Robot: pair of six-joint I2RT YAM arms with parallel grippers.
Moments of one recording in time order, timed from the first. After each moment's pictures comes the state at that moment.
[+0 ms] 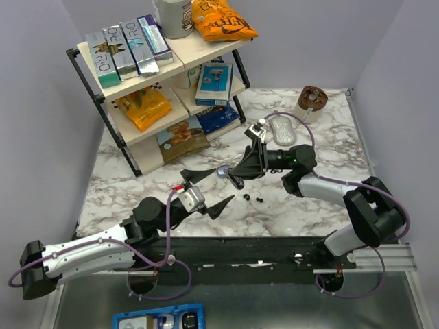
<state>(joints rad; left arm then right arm) -1.13 0.58 0.35 0.47 -0.11 0.18 0.58 1.50 0.67 1.32 -1.07 1.70</state>
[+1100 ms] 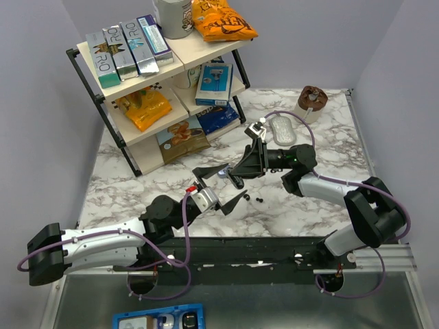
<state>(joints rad) -1.20 0.85 0.40 0.78 -0.14 0.28 0.58 1.50 0.69 1.32 -1.07 1.68</state>
